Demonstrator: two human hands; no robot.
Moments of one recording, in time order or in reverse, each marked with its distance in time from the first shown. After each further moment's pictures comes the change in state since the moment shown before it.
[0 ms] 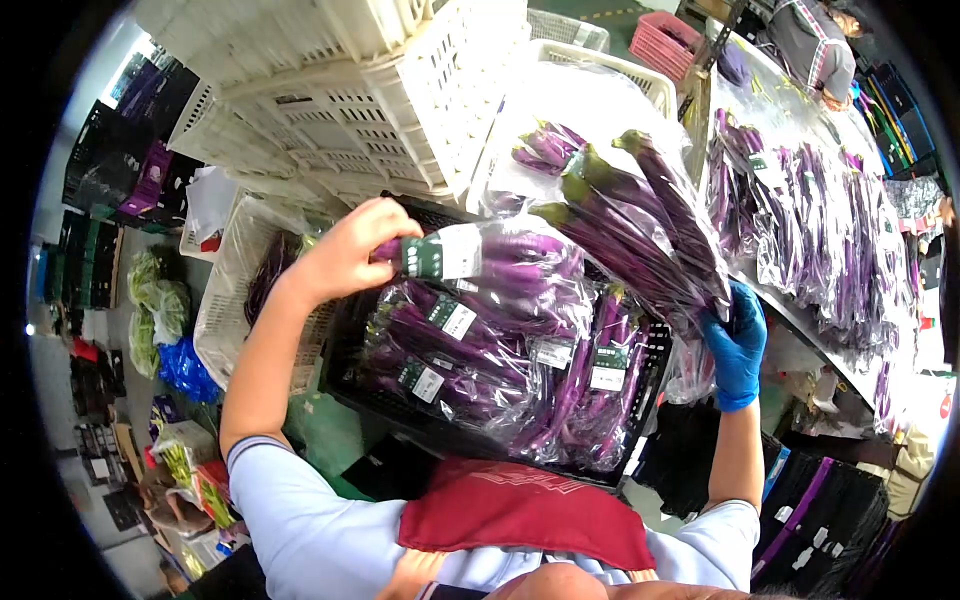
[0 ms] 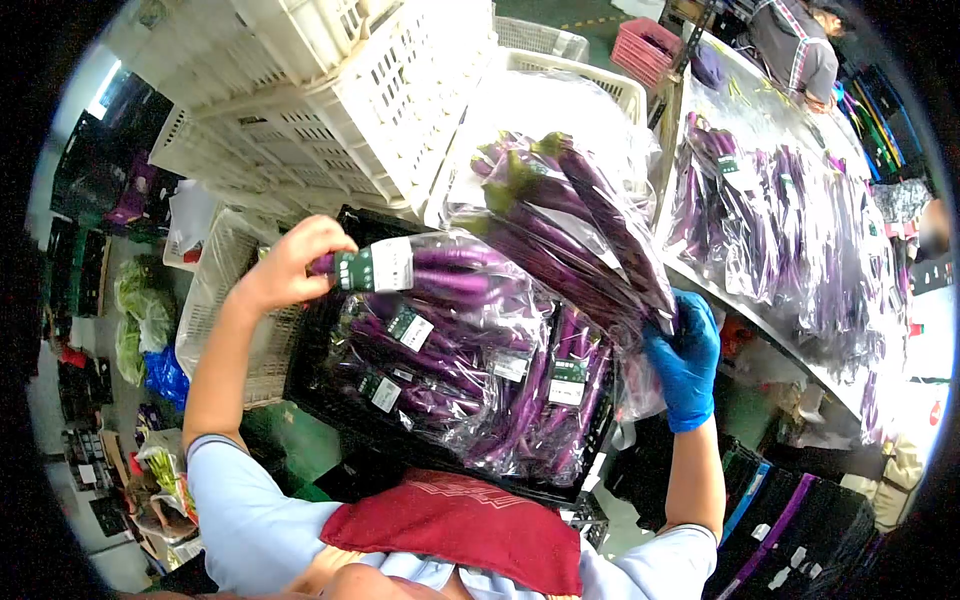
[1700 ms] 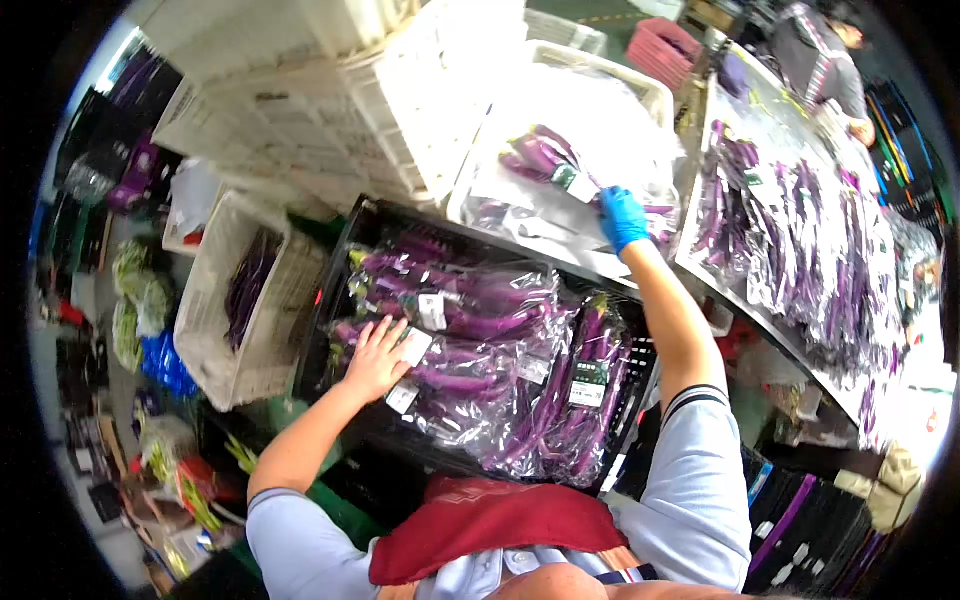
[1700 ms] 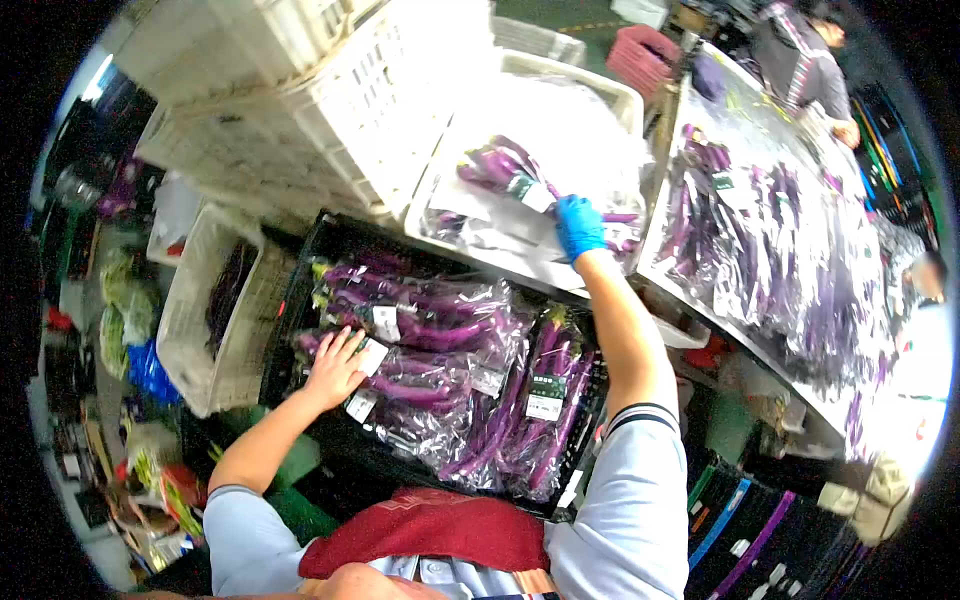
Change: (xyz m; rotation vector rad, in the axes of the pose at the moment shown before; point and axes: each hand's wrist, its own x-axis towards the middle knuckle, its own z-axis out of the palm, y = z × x) left_hand -0.128 -0.044 0.206 0.409 -0.166 -0.355; right_hand 0.191 0.217 0.117 -1.219 -0.302 -0.367
